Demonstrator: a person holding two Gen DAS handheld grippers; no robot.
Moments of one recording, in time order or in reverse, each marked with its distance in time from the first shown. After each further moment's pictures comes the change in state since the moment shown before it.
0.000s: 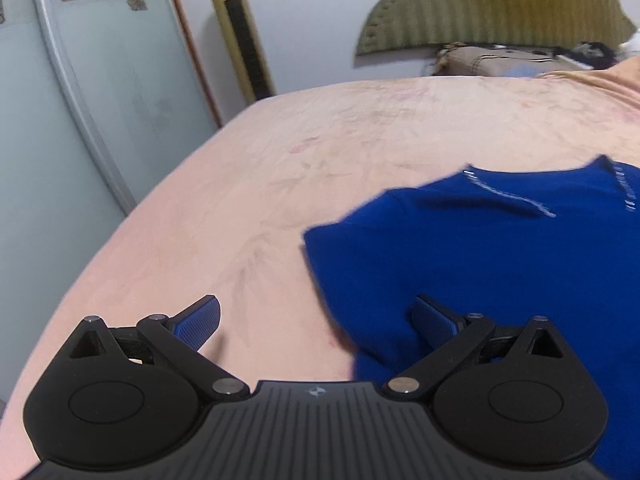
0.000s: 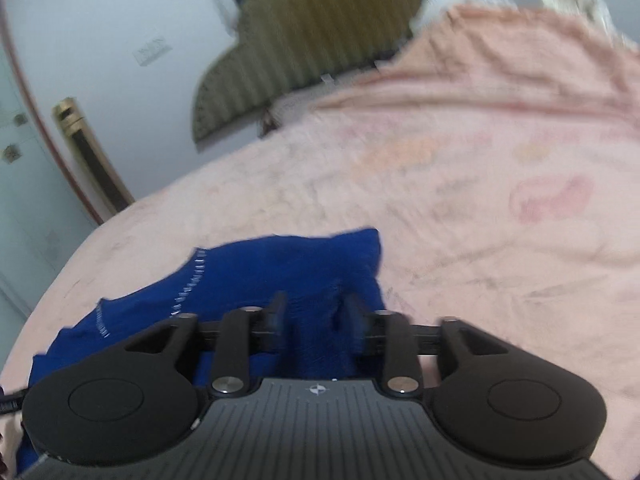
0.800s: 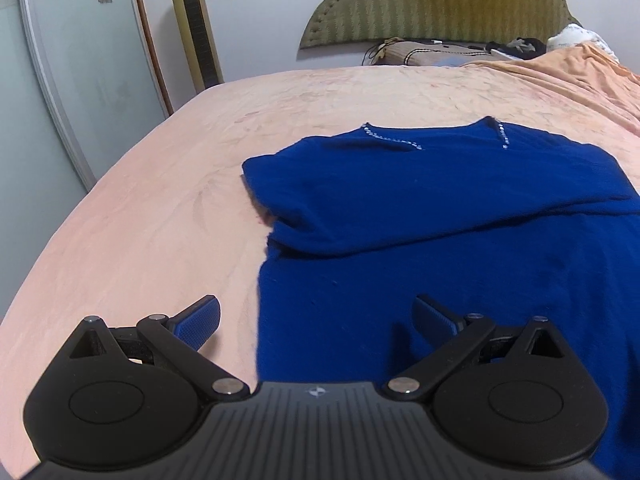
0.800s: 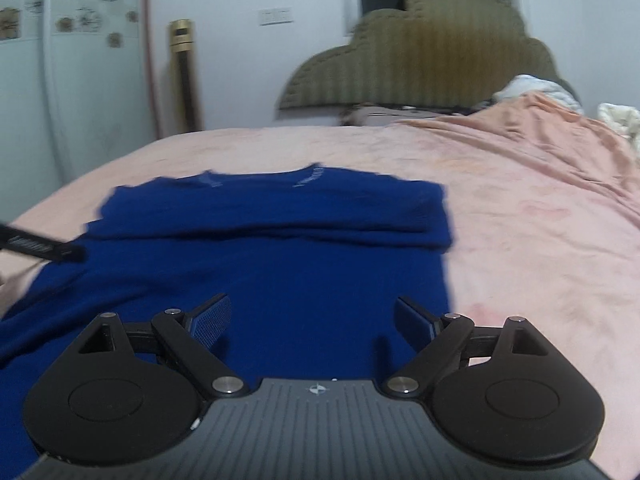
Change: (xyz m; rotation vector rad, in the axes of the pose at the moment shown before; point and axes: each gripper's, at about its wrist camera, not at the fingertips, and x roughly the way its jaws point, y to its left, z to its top) left arm -0.094 -0.014 -0.062 0.015 0.021 -0.159; right arm -0.140 0.068 -0.121 -0.403 -0.014 0.060
